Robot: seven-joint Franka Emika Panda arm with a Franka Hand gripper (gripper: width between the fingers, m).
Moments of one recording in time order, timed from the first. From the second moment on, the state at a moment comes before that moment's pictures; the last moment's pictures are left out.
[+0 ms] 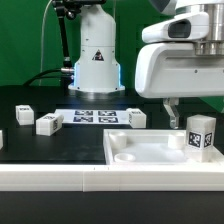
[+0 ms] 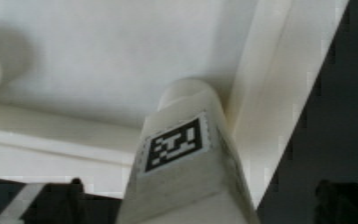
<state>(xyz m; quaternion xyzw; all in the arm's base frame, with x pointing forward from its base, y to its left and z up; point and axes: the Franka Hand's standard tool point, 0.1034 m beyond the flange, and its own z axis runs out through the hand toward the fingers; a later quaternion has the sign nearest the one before) 0.617 0.121 0.078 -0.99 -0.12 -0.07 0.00</state>
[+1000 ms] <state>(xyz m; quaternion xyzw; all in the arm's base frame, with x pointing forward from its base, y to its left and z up) 0.620 0.118 0.080 -0.95 -0.29 -0.06 -0.03</state>
